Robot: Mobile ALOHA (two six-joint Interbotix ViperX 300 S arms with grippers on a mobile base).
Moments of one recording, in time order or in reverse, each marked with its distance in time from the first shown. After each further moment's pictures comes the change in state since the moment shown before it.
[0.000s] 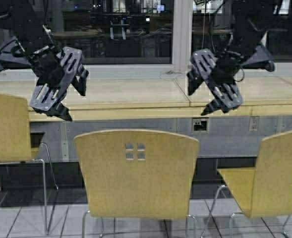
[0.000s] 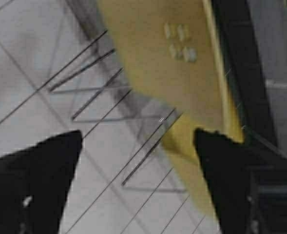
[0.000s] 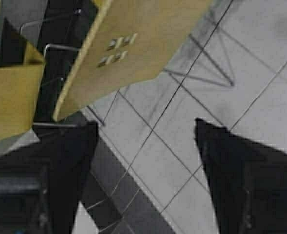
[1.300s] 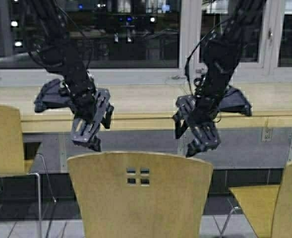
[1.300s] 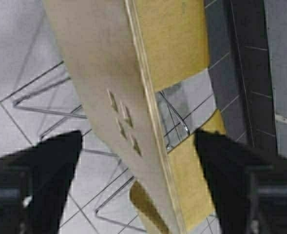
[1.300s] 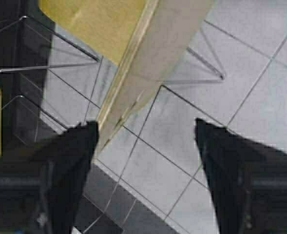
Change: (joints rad) left arm -0.014 0.486 -0.400 -0.037 0.029 -0.089; right arm 0.021 0.380 -0.255 0.172 0.086 -0.002
